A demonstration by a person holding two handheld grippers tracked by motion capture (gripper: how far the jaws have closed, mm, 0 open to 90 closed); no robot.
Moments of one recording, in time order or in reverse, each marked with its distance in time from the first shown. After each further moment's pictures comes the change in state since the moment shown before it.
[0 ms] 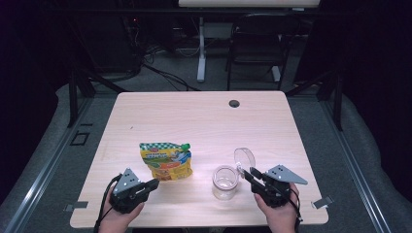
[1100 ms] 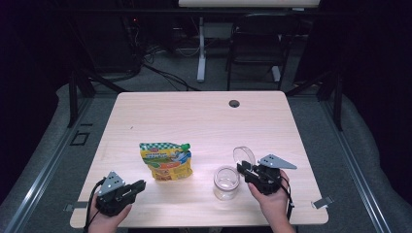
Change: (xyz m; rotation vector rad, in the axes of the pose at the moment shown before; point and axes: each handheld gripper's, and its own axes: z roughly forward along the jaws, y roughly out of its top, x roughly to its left) left arm 0.022 -0.023 -0.016 -0.011 0.063 -0.097; right arm -0.012 0.006 0.039 0.033 0.089 0.031
